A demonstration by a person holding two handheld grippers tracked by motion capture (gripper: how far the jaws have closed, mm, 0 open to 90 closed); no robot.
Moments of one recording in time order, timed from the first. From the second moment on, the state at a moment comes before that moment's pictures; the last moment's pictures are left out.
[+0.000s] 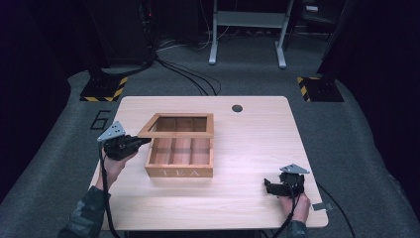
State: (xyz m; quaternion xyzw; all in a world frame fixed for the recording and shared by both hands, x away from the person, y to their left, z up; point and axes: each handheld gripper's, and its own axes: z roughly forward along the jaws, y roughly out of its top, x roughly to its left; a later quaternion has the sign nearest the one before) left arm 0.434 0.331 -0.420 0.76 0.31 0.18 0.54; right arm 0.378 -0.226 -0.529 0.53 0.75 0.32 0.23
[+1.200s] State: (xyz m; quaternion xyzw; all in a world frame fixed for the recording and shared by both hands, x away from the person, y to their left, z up) left arm 0.399 0.342 -0.487 0.76 0.32 0.15 0.54; right arm 0.378 -0.226 -0.529 0.53 0.75 0.32 0.23
